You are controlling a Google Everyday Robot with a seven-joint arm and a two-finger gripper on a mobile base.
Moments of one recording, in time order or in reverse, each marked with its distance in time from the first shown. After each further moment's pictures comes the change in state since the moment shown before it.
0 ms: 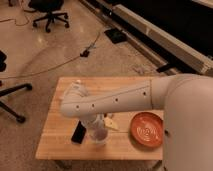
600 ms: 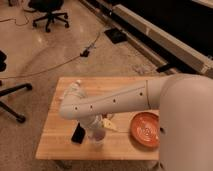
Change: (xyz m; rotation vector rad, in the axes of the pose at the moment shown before) arm 0.001 -0.012 0.005 -0.001 0.004 -0.018
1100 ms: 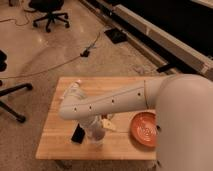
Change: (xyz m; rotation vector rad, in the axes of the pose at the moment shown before) arm 0.002 -0.005 0.003 0.000 0.000 -0.008
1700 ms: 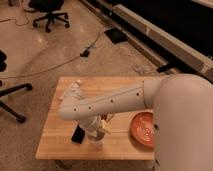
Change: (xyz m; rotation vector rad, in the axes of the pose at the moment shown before) arm 0.003 -0.005 0.002 0.001 0.006 -0.009
